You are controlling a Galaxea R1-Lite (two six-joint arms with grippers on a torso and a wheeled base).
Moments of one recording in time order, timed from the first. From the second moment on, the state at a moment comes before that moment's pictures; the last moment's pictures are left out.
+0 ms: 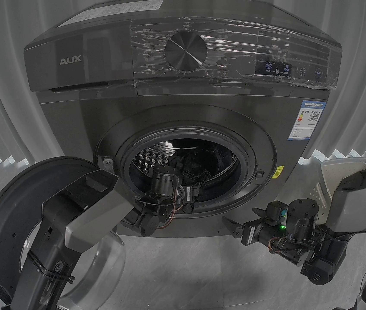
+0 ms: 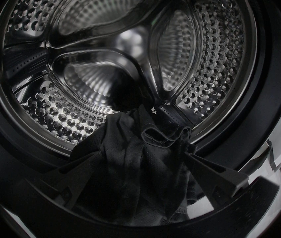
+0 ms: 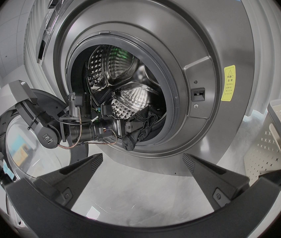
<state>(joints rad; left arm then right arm) -0.54 2.63 -1.52 -0.79 0.22 -0.19 0.60 2.18 -0.36 -1.55 -0.11 0.26</state>
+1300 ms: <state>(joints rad) -0.50 2.80 -2.00 -0.77 0.32 -0.19 0.60 2.18 -0.37 -1.55 -0.11 0.26</state>
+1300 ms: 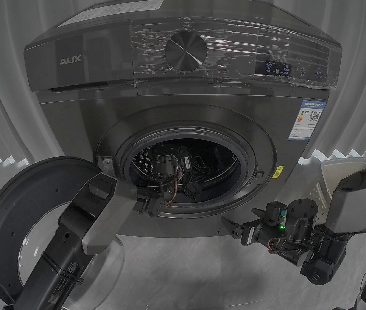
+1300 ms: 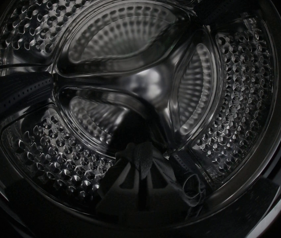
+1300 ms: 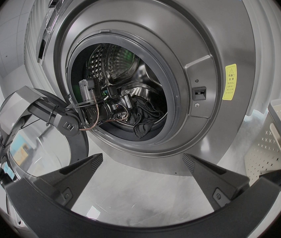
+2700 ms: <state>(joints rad) -0.58 2.73 -1.74 -0.65 0.24 -0.19 0.61 2.18 -0.37 -1.55 -0.10 0.26</state>
